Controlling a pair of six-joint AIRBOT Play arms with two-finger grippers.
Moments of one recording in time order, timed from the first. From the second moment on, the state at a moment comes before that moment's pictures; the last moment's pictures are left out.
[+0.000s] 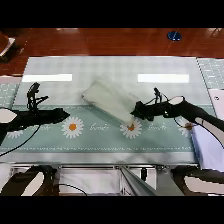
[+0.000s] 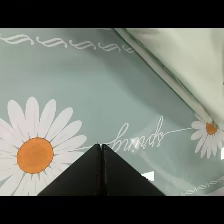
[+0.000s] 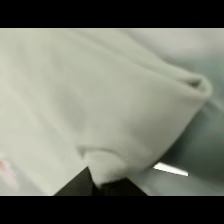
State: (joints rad) left arm 0.08 -0.84 0.52 0.82 -0.97 -1.25; right arm 0.20 -1.46 0.76 -0.46 0.80 1.31
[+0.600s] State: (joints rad) left arm 0.07 -0.84 0.52 0.81 -0.97 -1.26; right arm 0.07 -1.28 1.47 -0.88 1.23 1.48
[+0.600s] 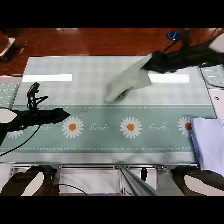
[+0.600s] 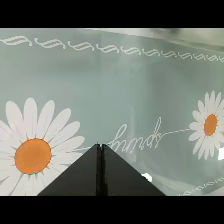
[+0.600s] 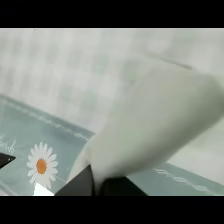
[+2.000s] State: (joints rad) left arm 0.07 -0.84 0.52 0.78 -0.96 -1.36; right arm -0.98 -0.69 1.01 -1.66 1.83 1.68
